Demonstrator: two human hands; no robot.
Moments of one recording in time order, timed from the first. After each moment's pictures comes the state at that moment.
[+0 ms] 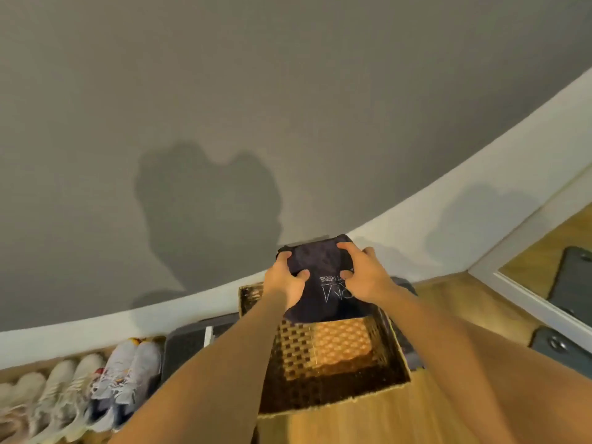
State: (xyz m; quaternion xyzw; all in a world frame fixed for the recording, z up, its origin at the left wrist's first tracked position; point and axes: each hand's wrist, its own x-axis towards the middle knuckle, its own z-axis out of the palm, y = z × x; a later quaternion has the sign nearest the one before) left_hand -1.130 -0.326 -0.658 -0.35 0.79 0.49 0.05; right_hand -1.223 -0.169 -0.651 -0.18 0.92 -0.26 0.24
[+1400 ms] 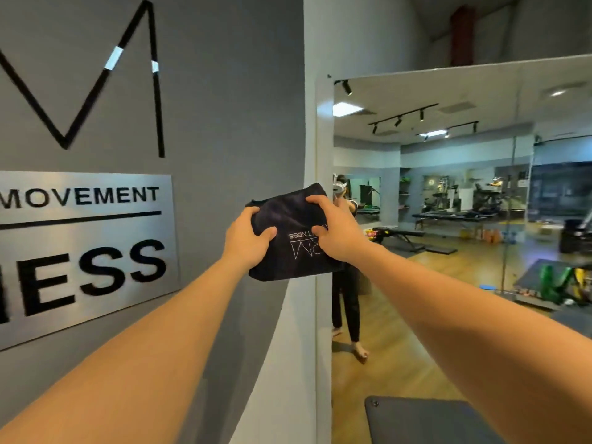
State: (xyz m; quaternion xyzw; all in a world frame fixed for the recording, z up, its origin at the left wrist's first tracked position) left_hand -1.210 -0.049 0.046 0.17 0.81 0.49 -0.27; right_hand -1.174 0.140 0.060 -0.09 0.90 -0.30 -0.29
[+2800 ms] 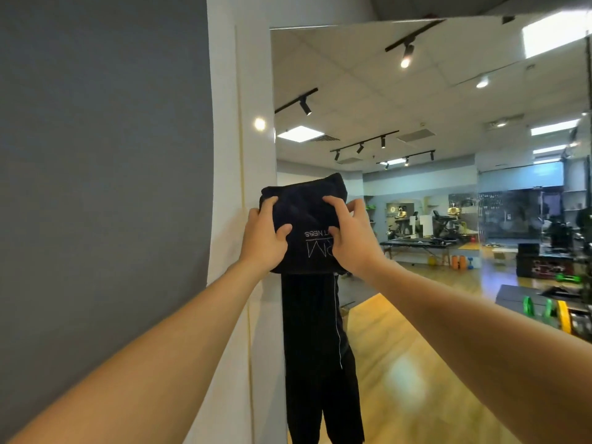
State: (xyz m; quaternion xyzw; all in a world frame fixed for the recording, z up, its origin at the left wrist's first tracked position) left_hand -1.721 0.274 0.120 0.29 0.79 0.43 -0.32; right_hand -1.671 0.449 0.105 -0.04 0.86 -0.21 -0.46
